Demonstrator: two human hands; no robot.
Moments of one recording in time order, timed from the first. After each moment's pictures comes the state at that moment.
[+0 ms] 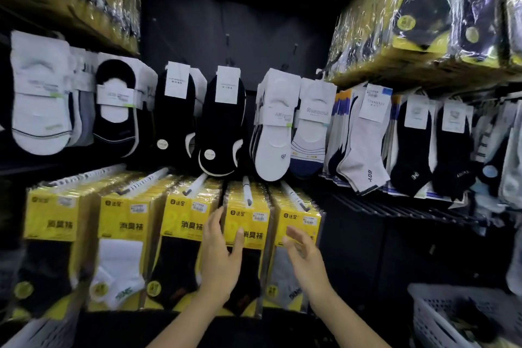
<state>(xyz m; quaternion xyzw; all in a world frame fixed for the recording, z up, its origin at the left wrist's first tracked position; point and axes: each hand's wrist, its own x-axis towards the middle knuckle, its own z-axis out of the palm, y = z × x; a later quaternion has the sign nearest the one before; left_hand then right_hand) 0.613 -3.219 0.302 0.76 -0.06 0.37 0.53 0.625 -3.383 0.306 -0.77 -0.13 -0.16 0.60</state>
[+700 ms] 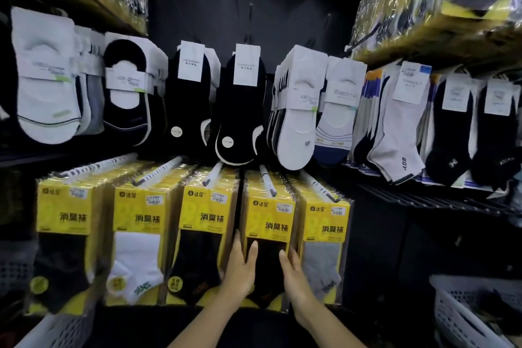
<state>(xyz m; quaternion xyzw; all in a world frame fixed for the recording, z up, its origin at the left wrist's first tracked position) 0.663 -3.202 0.244 0.78 -0.02 0.14 0.61 0.664 -3.324 0.242 -0.75 0.00 0.00 0.66</state>
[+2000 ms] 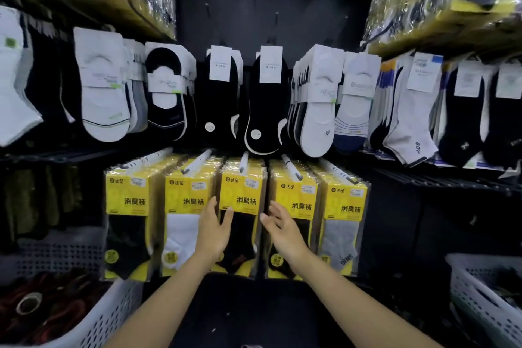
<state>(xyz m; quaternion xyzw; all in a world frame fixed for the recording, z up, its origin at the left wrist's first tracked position) 0.616 -3.091 0.287 0.80 0.04 0.27 0.53 0.611 -3.248 0.301 -0.78 -0.14 -0.04 0.61</state>
